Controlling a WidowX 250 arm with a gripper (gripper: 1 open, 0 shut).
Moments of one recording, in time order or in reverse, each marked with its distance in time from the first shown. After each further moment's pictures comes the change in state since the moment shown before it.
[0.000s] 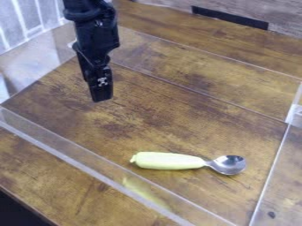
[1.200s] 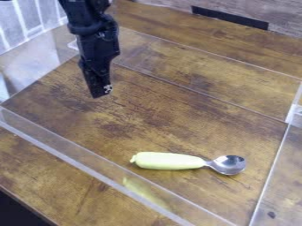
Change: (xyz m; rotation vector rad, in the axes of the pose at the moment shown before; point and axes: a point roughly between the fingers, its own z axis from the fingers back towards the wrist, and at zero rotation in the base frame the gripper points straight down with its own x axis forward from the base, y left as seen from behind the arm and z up) arm -0.002 0.022 -0.021 0.030 -0.021 0.115
